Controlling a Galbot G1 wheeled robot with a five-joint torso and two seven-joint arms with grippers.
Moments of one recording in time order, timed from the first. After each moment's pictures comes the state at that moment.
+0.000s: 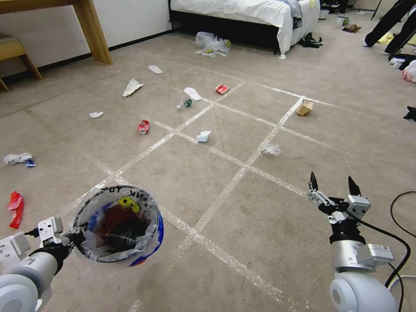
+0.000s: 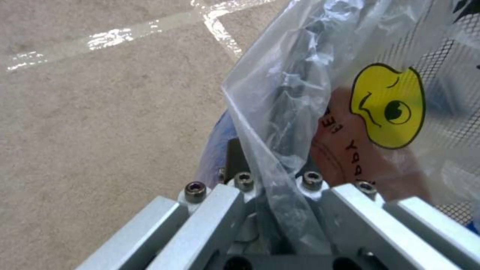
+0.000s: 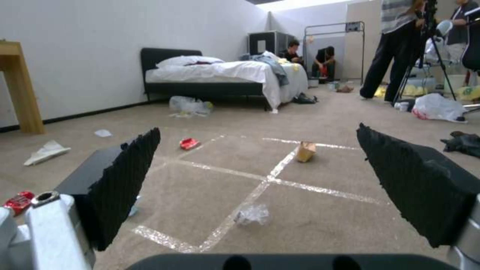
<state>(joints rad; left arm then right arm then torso) 1.69 -1.14 -1.00 -2.35 -1.12 0.74 -0.47 -1.58 1.38 0.71 2.20 0.27 0.09 0.12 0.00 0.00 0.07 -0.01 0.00</state>
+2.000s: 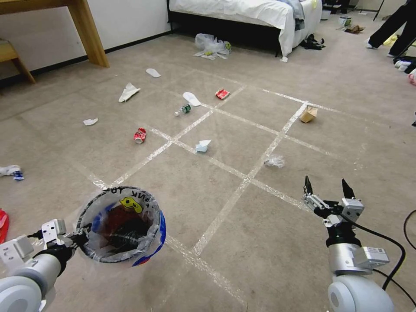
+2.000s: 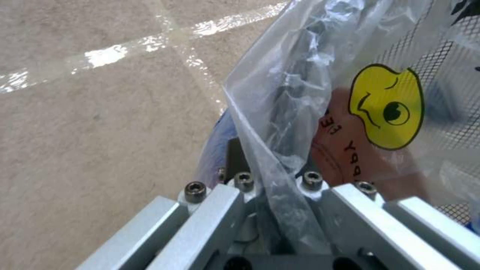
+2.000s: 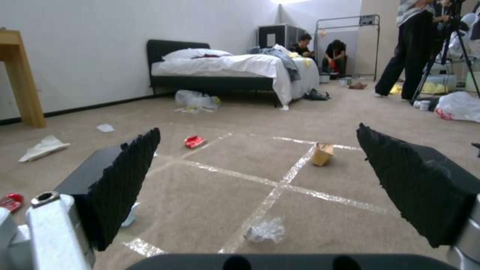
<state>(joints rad) 1.67 -1.18 -0.99 -2.31 -1.08 0.74 -0.40 -1.59 1.38 0.70 2.19 0.26 0.10 0.08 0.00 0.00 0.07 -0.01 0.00</state>
